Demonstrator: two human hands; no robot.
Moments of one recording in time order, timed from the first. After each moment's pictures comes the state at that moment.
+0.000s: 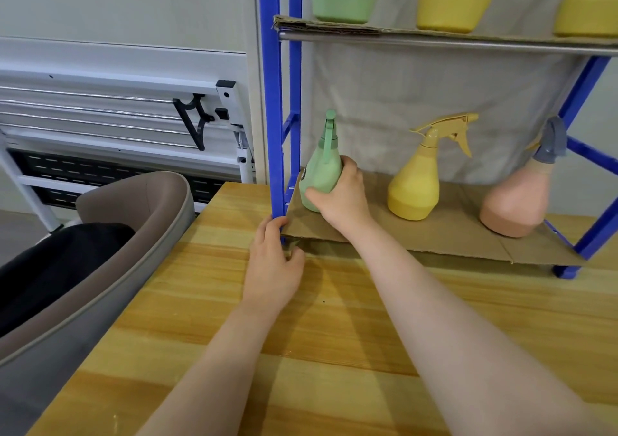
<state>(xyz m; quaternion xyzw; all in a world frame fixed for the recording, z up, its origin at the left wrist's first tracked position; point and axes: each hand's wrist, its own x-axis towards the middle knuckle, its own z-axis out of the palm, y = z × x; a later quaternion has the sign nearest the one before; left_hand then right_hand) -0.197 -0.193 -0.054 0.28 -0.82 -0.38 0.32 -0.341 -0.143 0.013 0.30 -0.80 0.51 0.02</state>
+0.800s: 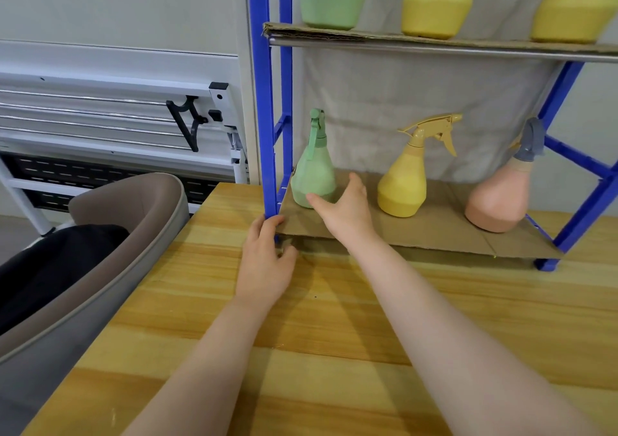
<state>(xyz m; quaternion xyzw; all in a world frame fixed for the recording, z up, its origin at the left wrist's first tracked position) -0.193 -0.193 -0.051 0.27 -0.83 -0.37 0.32 -0.323 -0.113 0.011 0.24 -0.82 0.51 -0.01</state>
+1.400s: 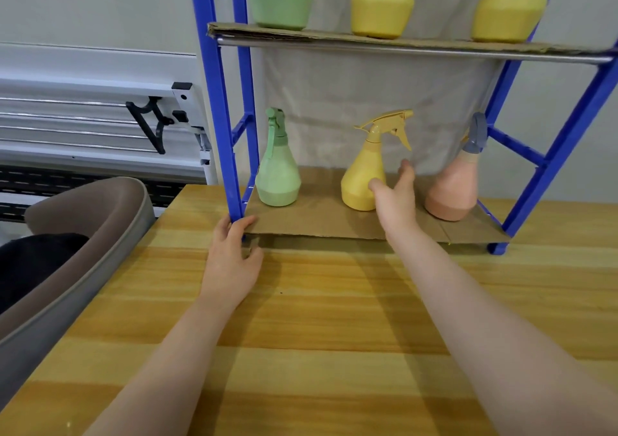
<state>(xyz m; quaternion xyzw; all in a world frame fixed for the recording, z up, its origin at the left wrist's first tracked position) -0.190 -0.189 -0.046 0.27 -0.85 -0.36 0.28 -0.392 -0.017 0.018 0.12 -0.76 0.64 0.04</state>
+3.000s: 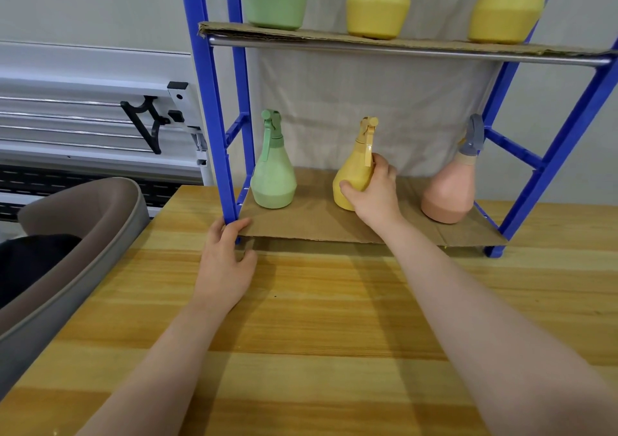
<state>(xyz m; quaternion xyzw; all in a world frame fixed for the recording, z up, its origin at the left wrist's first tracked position) -0.193 -0.193 -0.050 0.27 -0.86 -0.34 0.27 -0.412 -0.034 0.013 0.24 -0.84 0.48 0.10</state>
